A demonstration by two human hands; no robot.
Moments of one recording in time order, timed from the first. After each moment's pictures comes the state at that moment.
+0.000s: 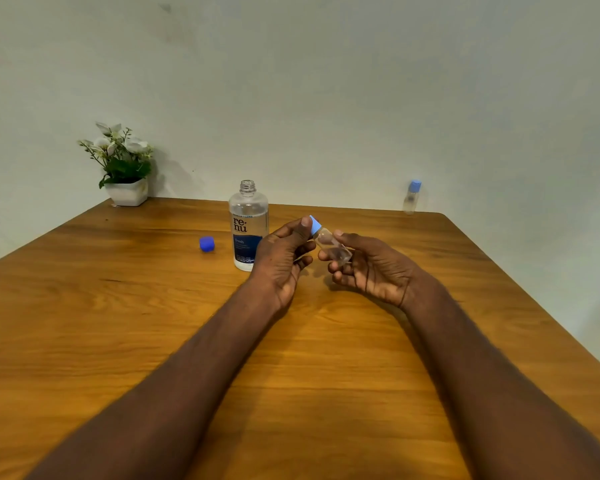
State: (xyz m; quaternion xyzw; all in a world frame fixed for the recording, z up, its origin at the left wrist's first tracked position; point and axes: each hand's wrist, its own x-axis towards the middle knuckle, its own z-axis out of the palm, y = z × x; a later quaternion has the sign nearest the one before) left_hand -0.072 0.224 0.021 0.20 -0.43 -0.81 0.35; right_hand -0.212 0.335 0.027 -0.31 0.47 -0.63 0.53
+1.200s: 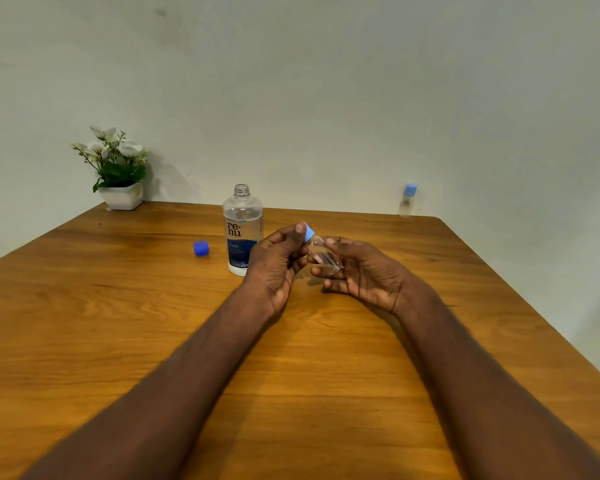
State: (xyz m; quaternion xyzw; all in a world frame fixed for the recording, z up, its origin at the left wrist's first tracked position) left_hand -0.073 0.222 0.019 0.19 -0.41 -0.82 0.36; right_hand -0.212 0.328 0.022 -0.32 0.47 -0.64 0.52
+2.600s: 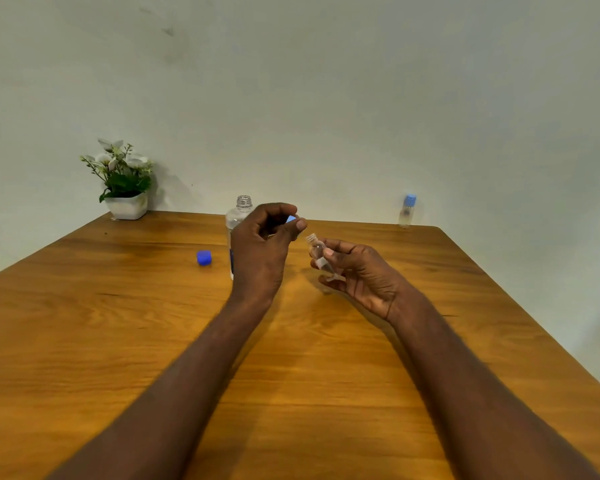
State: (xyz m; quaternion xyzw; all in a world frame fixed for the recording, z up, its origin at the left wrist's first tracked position) left_hand -0.054 0.226 0.046 0.16 -0.63 -0.49 0.57; right_hand -0.201 0.328 0.029 -0.33 0.49 -0.68 0.44
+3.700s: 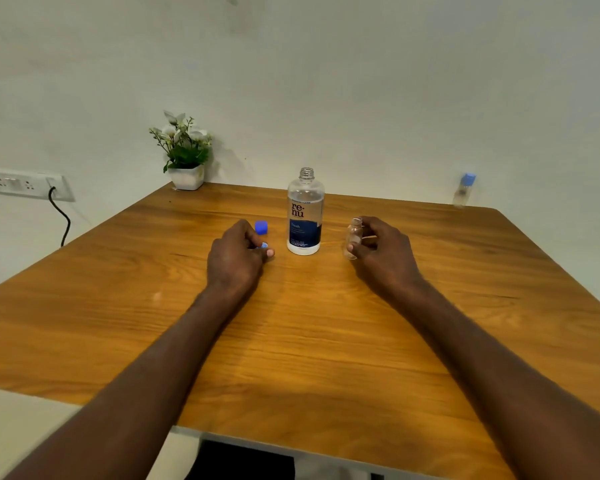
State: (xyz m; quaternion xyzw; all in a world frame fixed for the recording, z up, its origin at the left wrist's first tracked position) left_hand 0.053 0.155 -0.002 0.45 -0.75 -0.30 0.38; right_hand -0.163 0.285 -0.006 -0.44 0.76 -0.48 0.02
